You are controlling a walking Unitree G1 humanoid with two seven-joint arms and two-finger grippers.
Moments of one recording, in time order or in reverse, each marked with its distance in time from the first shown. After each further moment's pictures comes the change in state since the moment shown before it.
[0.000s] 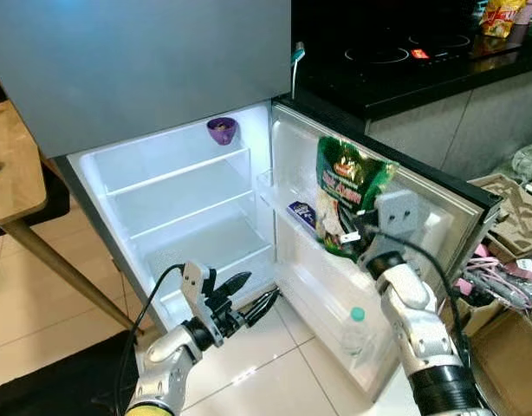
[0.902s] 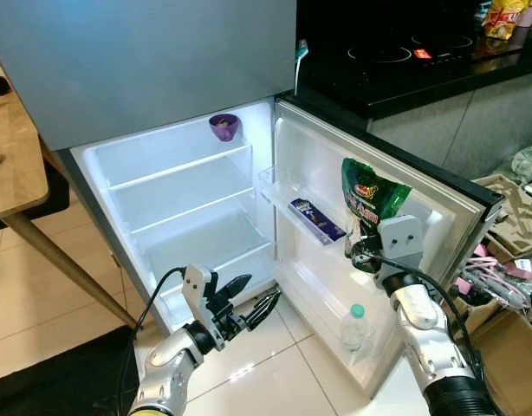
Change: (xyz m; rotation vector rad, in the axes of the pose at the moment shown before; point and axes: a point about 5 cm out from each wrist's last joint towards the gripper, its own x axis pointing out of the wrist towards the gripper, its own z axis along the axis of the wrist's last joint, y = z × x) left arm 0.000 -0.007 -0.009 -0.010 0.012 -0.014; right arm -0.012 -0.027 -0.023 -0.155 0.015 -0.141
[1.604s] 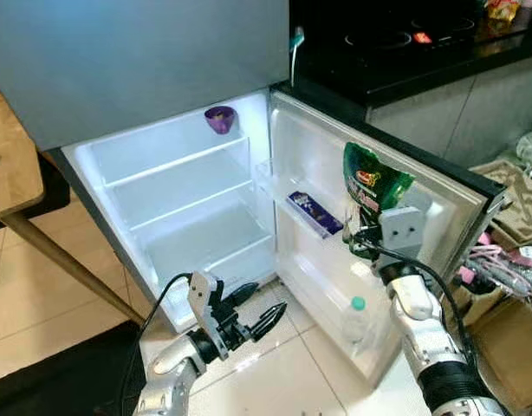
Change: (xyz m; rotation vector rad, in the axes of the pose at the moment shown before) left arm -0.004 -0.010 -0.002 -0.003 0.018 -0.046; right arm 0.012 0.007 0.008 0.001 -0.087 0.011
